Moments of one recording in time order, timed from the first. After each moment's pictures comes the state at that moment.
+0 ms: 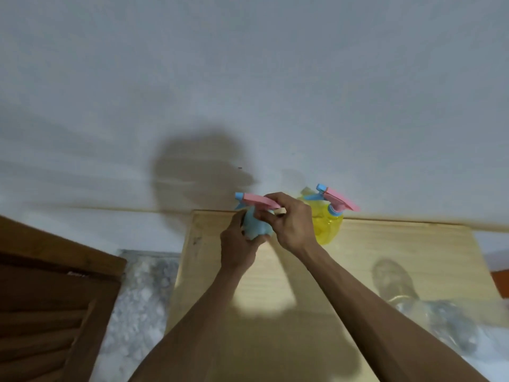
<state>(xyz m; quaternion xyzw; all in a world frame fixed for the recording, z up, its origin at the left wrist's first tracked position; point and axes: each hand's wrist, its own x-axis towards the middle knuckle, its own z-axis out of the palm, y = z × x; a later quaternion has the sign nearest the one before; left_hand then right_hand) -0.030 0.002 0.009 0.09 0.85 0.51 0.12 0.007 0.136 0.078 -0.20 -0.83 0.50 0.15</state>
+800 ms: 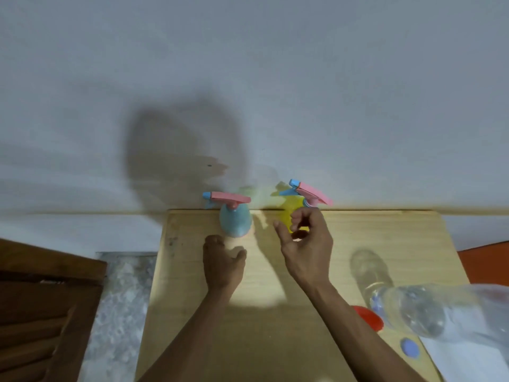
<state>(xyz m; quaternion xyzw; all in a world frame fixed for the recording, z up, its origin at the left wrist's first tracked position) 0.010 0.009 0.004 -0.01 0.91 0.40 0.14 0.084 0.144 0.088 -0.35 -0.74 0.49 0.30</state>
